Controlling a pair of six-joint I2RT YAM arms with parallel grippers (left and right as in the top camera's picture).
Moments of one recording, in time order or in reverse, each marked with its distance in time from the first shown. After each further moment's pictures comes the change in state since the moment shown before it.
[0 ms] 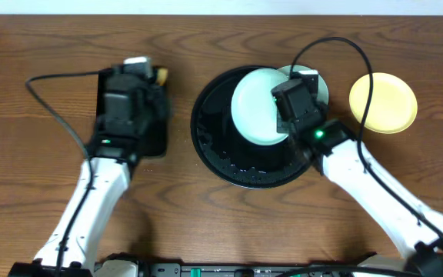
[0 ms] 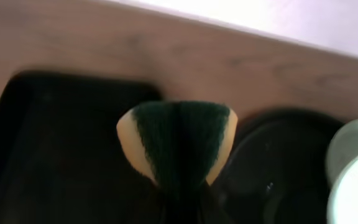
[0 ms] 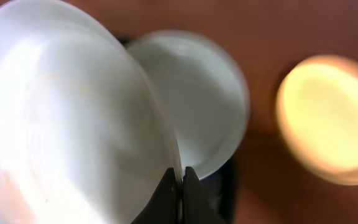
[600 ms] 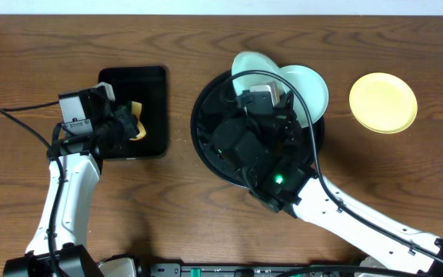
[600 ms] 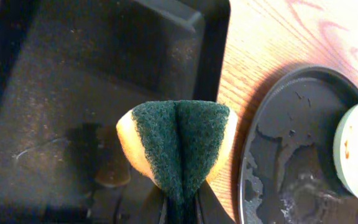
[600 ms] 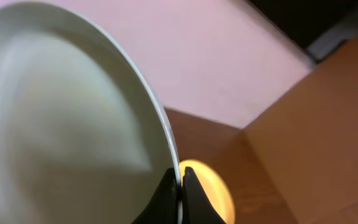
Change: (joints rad) left arm 0.263 0.047 -0.002 -0.248 0.286 -0.035; right arm 0.369 -0.022 0.004 0.279 0.796 -0.320
